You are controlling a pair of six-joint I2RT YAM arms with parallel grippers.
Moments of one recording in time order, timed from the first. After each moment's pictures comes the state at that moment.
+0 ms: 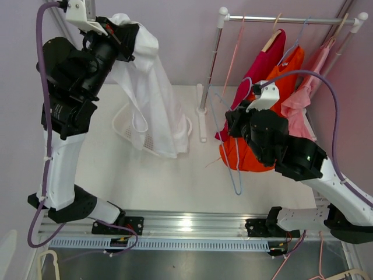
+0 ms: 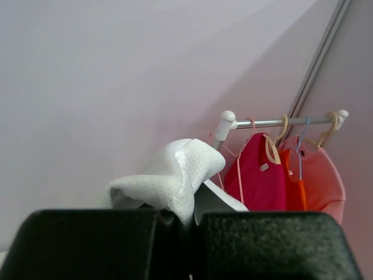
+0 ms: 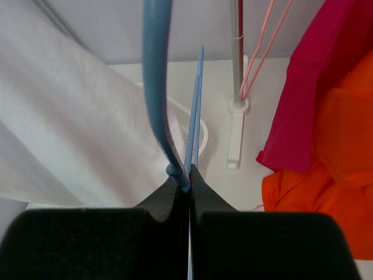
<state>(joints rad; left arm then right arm) -0.51 1.46 2.30 -0.53 -0.08 -0.16 1.08 1.13 1.61 -0.74 0.74 0.50</state>
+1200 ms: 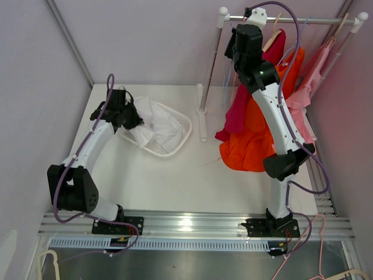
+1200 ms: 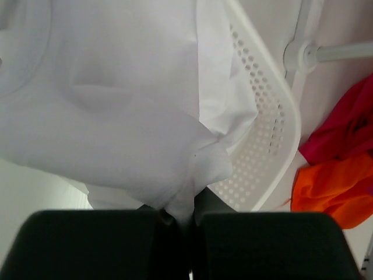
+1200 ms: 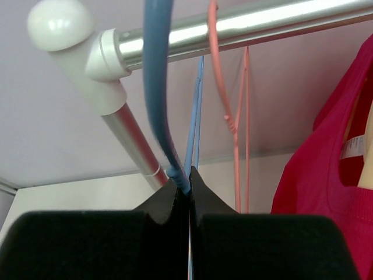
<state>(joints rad) -0.11 1.49 1.31 -0.59 0.08 -0.55 0.48 1.99 2.50 -0.61 0.49 0.30</state>
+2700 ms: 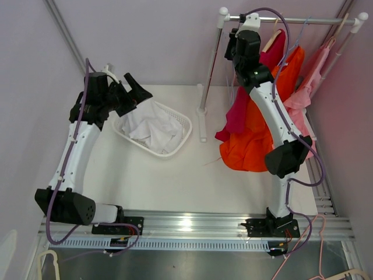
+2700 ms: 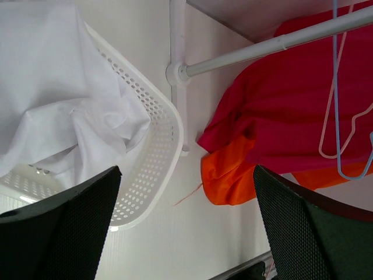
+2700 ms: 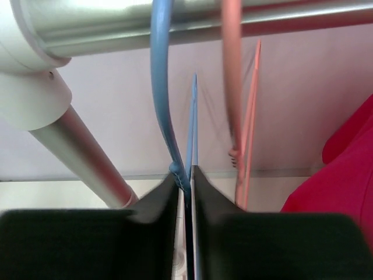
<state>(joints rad) -0.09 1.37 1.47 -0.65 0.33 -0.65 0.39 2.02 2.30 -0.33 0.34 0.19</state>
